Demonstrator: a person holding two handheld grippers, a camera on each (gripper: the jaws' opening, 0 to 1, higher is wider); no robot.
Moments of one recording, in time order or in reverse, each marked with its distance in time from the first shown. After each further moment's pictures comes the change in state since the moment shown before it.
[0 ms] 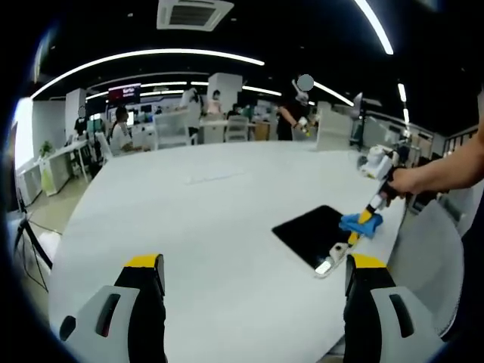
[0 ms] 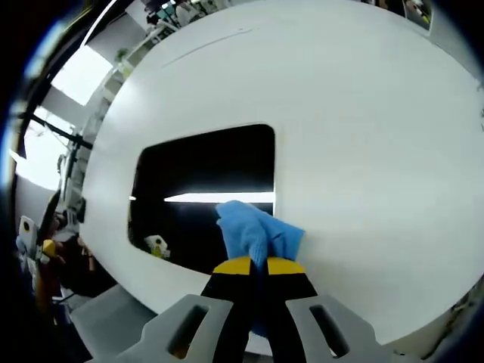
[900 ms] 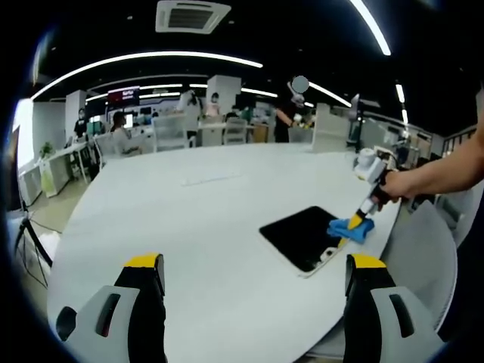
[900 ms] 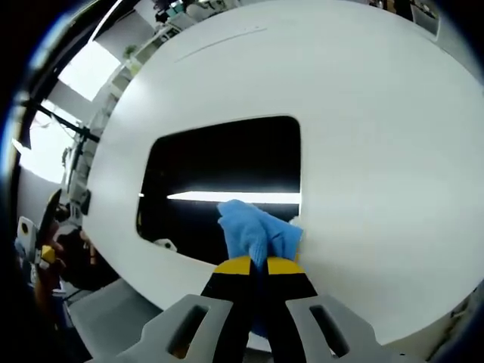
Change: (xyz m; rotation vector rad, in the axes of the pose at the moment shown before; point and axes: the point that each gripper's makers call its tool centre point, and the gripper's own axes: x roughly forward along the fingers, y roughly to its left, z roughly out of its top) left arm -0.017 -0.025 0.002 0.006 -0.017 0.000; right arm 0.000 0.019 -0.013 -0.035 -0.002 0.027
